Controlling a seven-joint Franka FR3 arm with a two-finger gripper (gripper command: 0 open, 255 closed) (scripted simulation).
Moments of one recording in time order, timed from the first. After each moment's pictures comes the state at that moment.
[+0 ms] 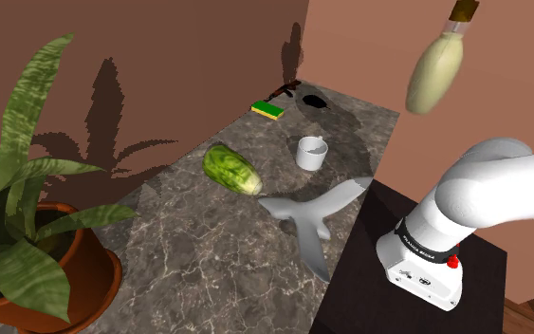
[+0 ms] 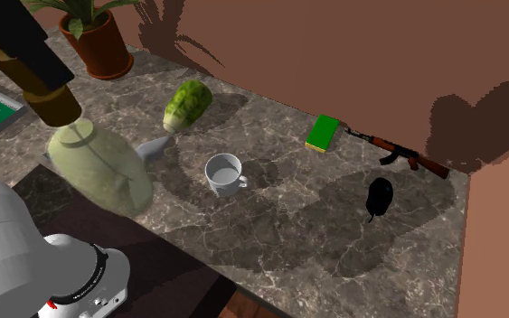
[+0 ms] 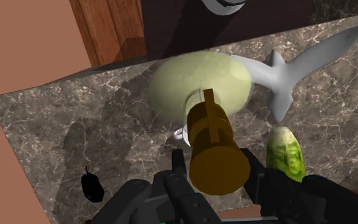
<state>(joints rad) -0.20 -0.85 -0.11 -1.93 -0.14 1.19 -0.25</state>
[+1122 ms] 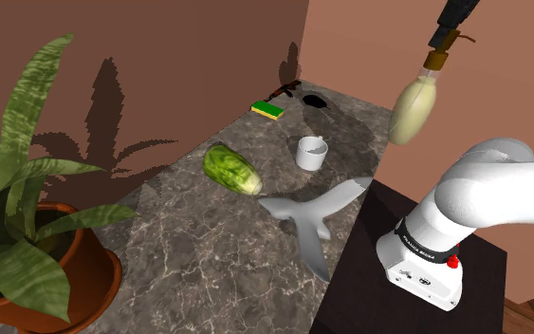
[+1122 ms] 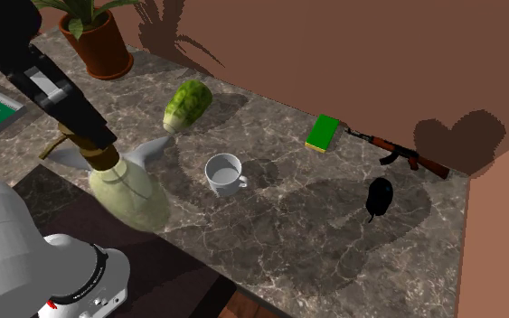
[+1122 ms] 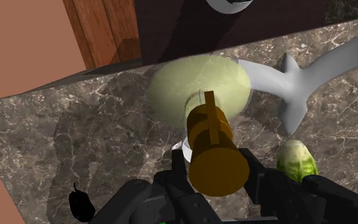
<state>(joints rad) -0.20 -1.02 -0.12 -2.27 -0.15 1.36 -0.23</state>
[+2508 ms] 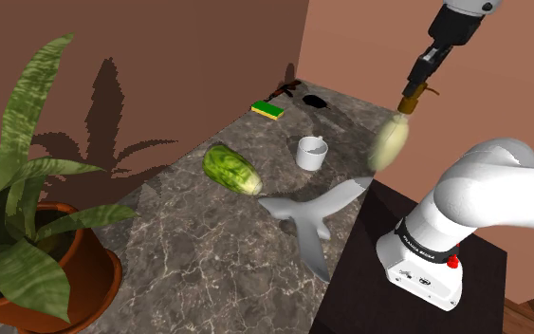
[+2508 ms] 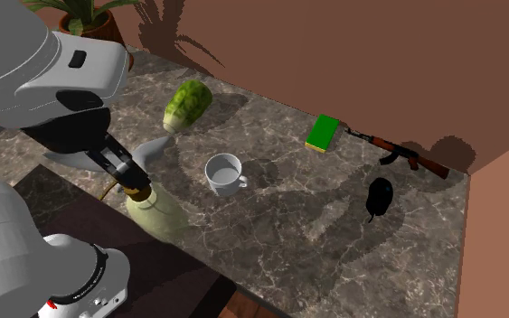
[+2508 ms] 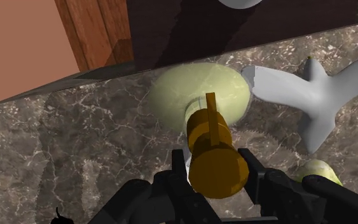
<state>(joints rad) -0.22 -1.16 -0.15 -2.62 -0.18 1.56 -0.22</state>
